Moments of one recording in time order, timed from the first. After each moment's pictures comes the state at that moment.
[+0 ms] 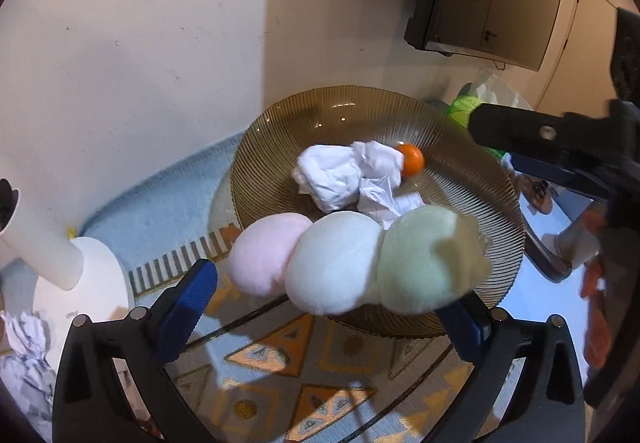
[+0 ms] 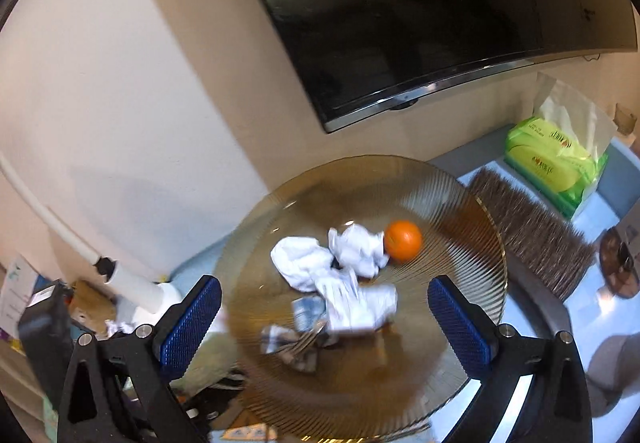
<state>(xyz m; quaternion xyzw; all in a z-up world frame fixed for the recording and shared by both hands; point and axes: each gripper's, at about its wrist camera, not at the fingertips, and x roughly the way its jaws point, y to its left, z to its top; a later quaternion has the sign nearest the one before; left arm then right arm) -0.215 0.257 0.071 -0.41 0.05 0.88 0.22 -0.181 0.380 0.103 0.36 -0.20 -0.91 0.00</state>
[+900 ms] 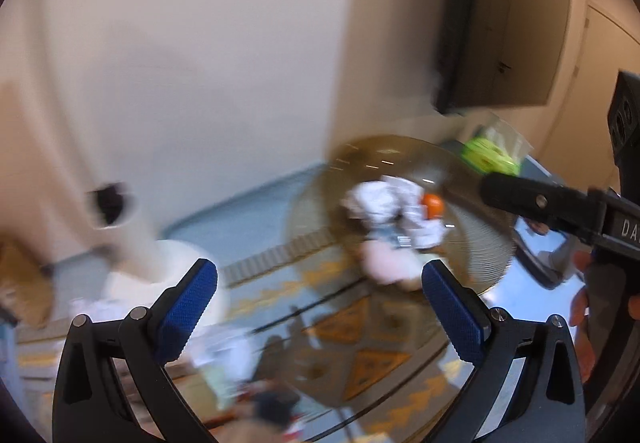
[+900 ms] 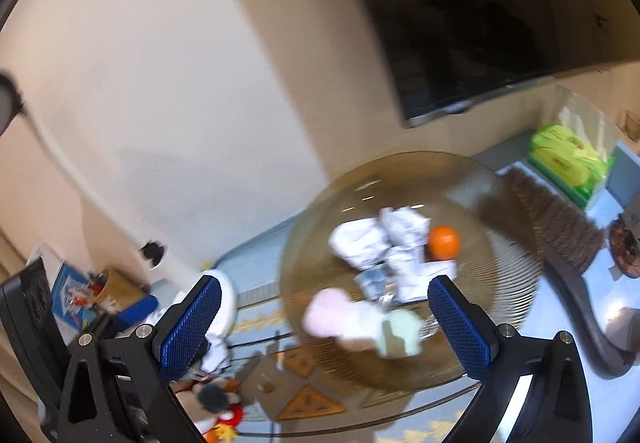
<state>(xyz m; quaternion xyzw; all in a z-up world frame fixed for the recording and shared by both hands) -0.174 0.164 0.132 -0.36 0.03 0.92 0.18 -0.158 0.311 0.140 0.35 -0.19 -0.92 0.03</state>
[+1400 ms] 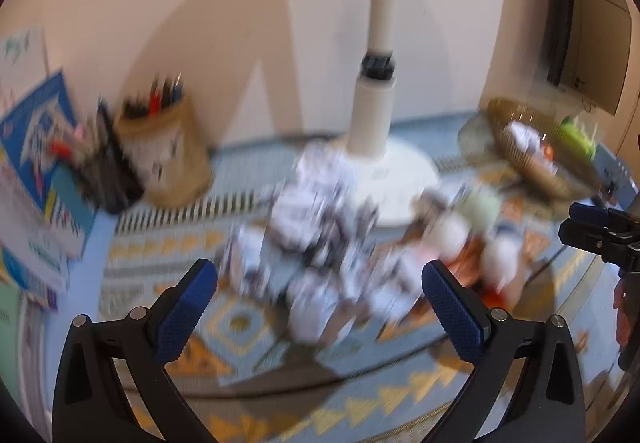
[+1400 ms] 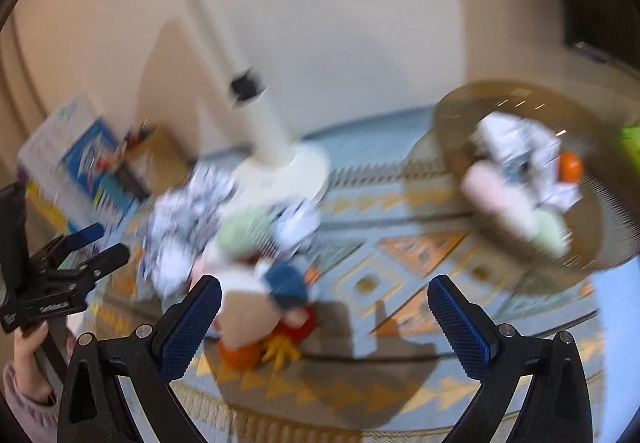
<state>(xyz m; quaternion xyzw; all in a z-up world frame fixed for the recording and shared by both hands) -0.085 -0.033 0.061 -0.38 0.01 0.92 0.04 -0.112 0.166 0.057 0.41 -0.07 -0.90 0.15</state>
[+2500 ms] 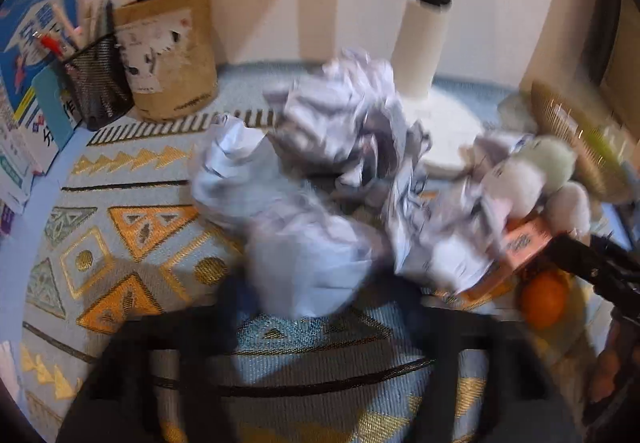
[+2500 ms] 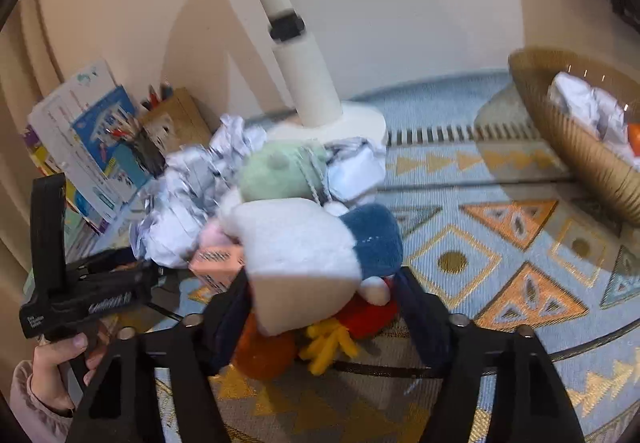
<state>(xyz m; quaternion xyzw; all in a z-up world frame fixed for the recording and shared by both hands) -0.102 -0.035 -0.007 -0.41 -0.06 0.91 0.01 -0.120 0.129 0.006 0.37 -0.08 -0.90 0.20</state>
